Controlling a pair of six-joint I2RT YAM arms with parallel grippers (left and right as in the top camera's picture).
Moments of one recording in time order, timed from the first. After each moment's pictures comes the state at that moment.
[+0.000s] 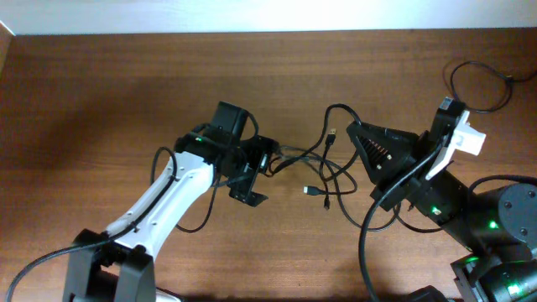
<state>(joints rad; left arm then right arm) -0.39 1.60 1.11 -0.73 0.52 -1.57 0.39 0.77 1.03 -0.11 -0.45 0.53</state>
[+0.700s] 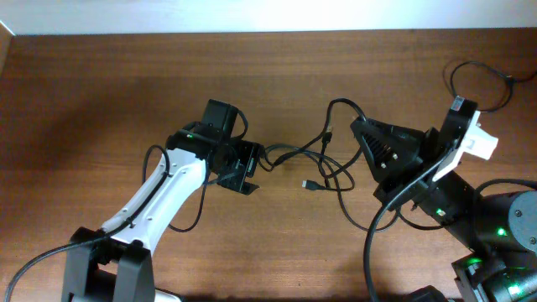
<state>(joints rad) -0.33 1.61 1.11 -0.75 0.46 -1.58 0.39 0.77 1.03 -0.02 -0.45 0.53</state>
